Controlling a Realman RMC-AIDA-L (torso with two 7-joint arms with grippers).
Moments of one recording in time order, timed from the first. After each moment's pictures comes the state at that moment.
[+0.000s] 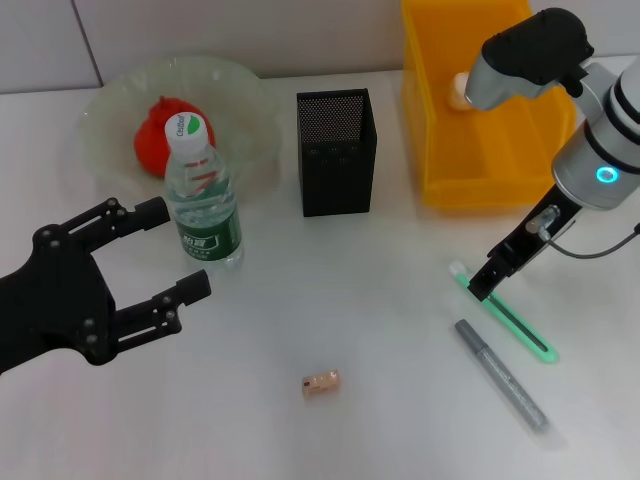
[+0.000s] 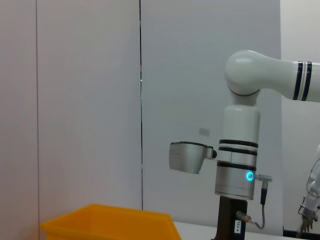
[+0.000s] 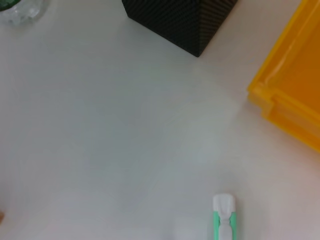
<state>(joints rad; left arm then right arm) -0.05 -2.07 1.22 1.04 1.32 1.59 -1.18 0.78 2.08 -1.20 -1.06 -2.79 -1.61 2.63</state>
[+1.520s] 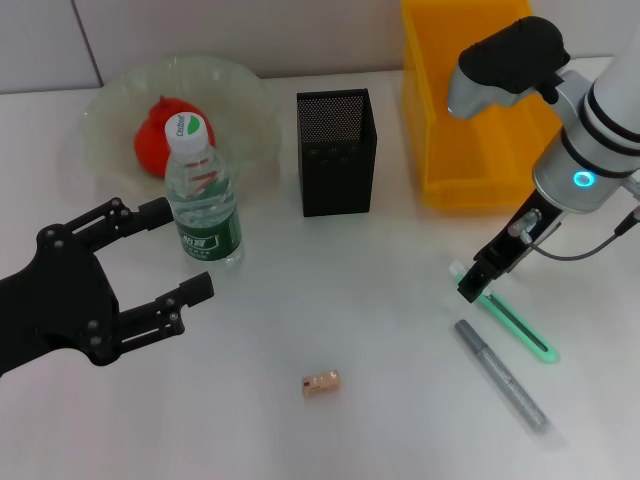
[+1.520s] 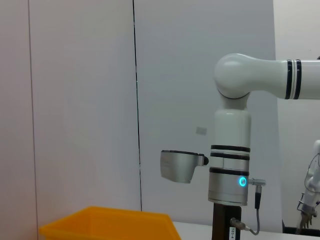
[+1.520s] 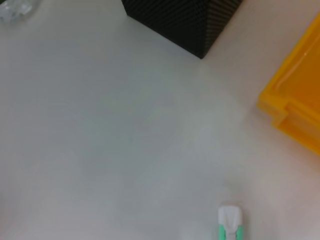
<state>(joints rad) -0.07 -2.06 1.22 1.02 1.32 1.59 -1.14 0.82 2.08 -1.24 -0.98 -2.79 -1.55 2.66</state>
